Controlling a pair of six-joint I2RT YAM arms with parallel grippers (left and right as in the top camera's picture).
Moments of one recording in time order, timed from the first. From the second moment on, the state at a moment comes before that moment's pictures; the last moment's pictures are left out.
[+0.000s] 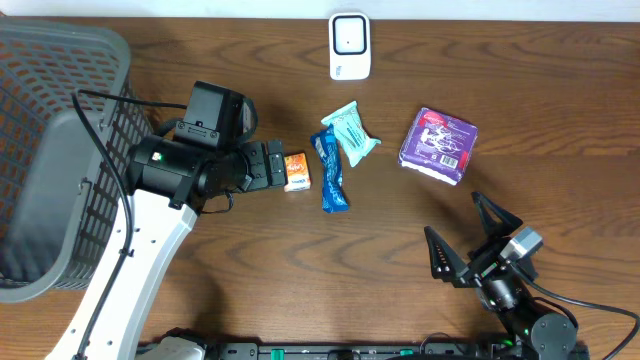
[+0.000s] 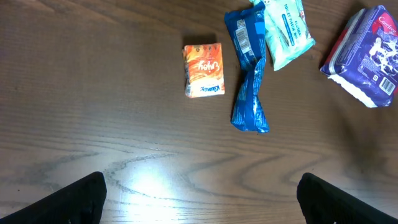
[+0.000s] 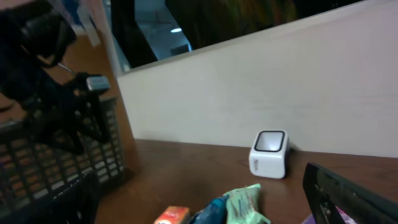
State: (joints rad) left arm -0.31 1.35 1.37 -1.16 0.12 -0.46; right arm -0.01 0.01 0.01 0.33 -0.59 0.42
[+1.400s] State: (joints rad) left arm -0.31 1.35 1.37 -1.16 0.12 -0.46; right arm -0.04 1.59 1.46 -0.96 -0.54 -0.05
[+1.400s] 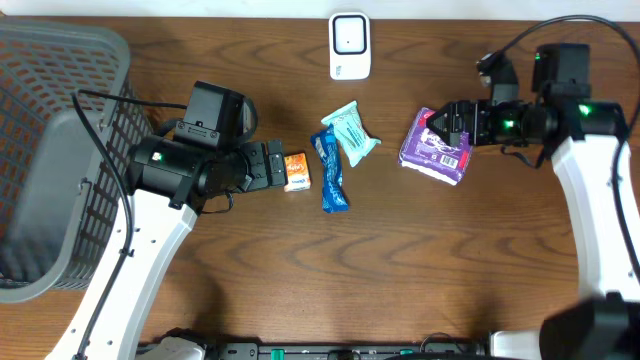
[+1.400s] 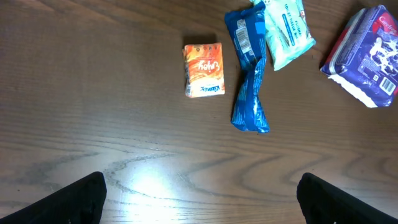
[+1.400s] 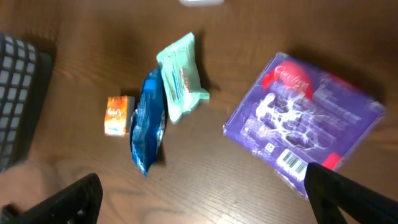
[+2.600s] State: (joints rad) left arm -0.31 1.35 1.37 -1.16 0.12 -0.46; right arm -0.29 2.17 1.47 -0.87 -0.80 -0.04
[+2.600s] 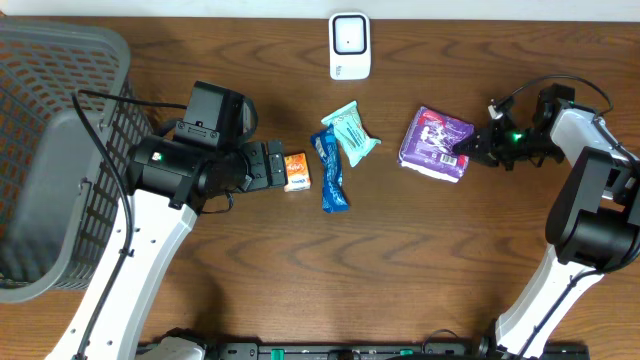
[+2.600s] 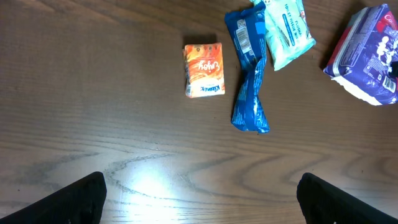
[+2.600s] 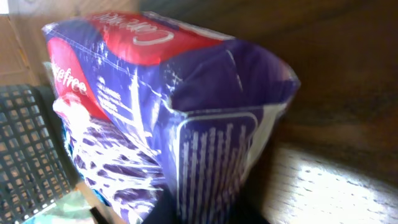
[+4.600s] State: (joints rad) left arm -0.31 1.35 1.37 -1.16 0.12 -0.46; right arm -0.27 2.11 1.72 -0.96 -0.53 -0.24
